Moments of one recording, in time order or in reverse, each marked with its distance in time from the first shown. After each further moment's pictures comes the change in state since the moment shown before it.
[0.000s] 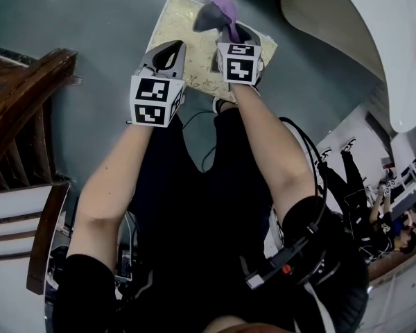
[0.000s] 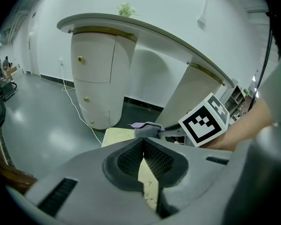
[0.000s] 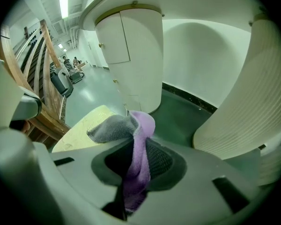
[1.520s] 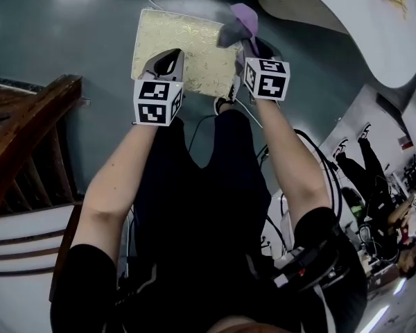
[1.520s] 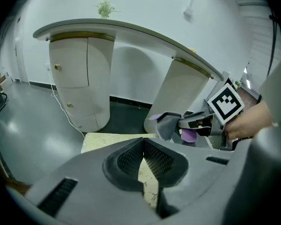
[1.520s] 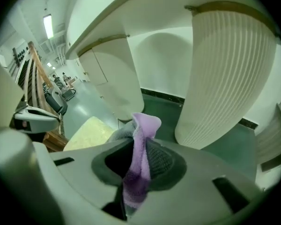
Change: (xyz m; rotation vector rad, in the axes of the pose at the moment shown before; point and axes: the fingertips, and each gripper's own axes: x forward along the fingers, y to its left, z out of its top) left arm 0.010 -0.071 0.008 0.089 0.051 -0.056; right arm -0.107 -0.105 -0.035 0.191 -0.070 -0.026
